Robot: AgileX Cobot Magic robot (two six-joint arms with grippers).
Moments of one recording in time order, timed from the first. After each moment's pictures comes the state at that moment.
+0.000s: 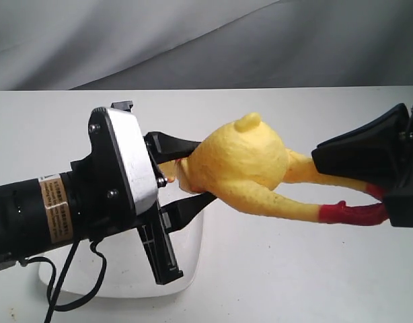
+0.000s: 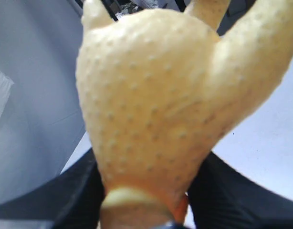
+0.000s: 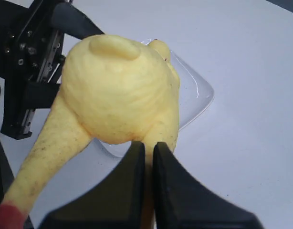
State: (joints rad) left arm -0.60 1.39 -0.55 0.61 -0.58 0.10; right arm 0.24 0.98 -0.82 0.82 0.91 -0.93
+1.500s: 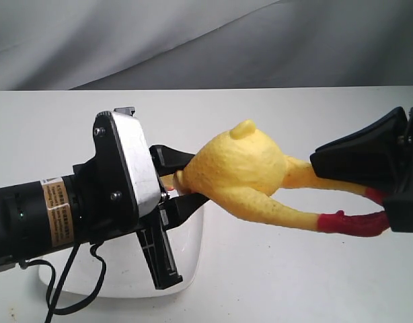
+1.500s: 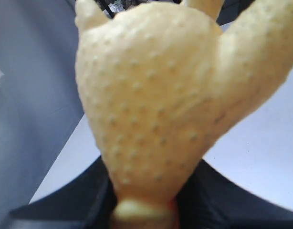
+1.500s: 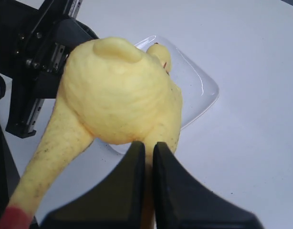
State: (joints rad) left arm -0.61 1.39 -0.55 0.63 -0.55 0.05; right arm 0.24 0.98 -0.82 0.82 0.92 -0.93
